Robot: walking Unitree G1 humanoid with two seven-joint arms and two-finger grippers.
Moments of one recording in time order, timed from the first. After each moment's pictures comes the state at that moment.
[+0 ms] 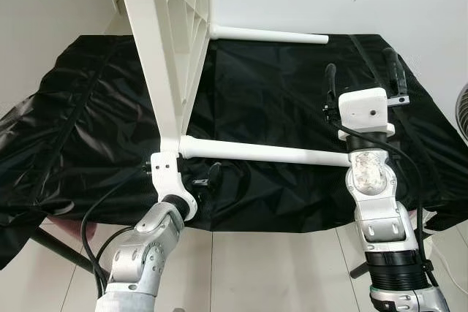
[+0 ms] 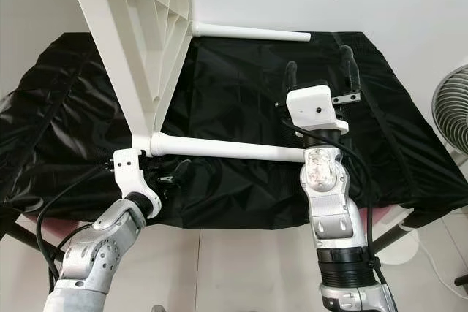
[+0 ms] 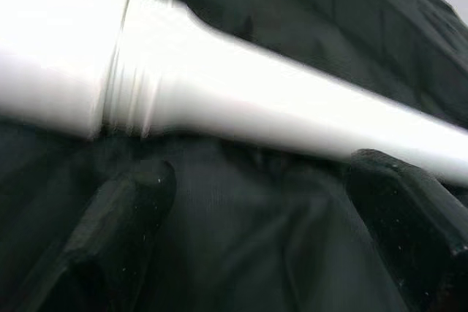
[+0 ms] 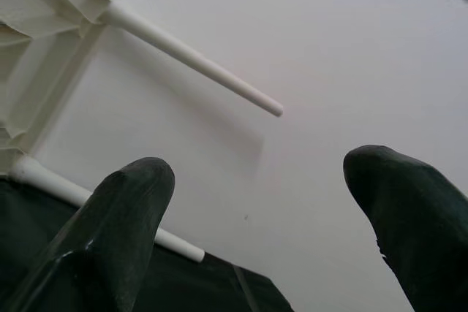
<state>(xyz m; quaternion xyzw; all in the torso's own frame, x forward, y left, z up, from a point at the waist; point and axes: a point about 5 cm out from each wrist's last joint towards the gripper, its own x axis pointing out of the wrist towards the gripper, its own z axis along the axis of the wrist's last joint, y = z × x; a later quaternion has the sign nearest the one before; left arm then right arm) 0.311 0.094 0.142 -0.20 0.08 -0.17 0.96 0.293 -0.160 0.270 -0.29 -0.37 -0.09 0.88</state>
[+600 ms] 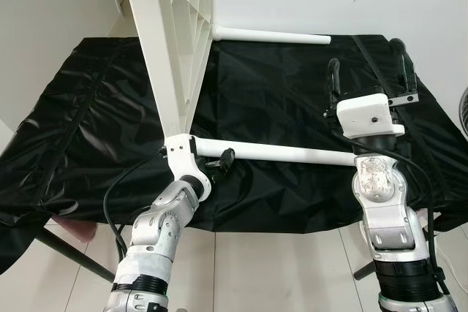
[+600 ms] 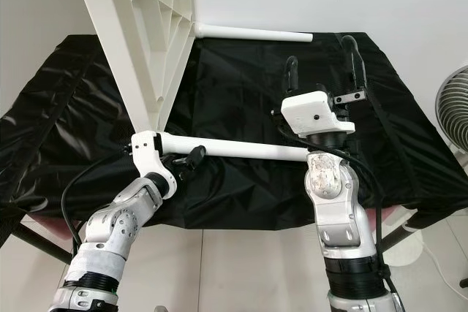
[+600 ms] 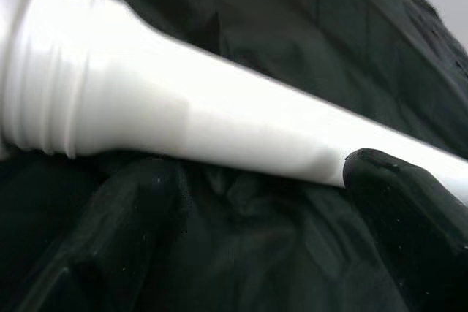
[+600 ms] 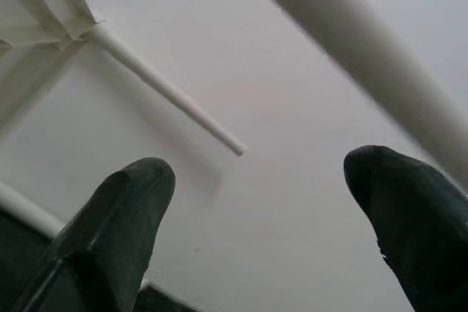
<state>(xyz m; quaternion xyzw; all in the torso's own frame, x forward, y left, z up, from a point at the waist) 0.327 0.079 0.140 -0.24 0.10 -0.18 0.95 0.271 -0.163 0.281 -0.38 -0.41 -0.13 0.82</state>
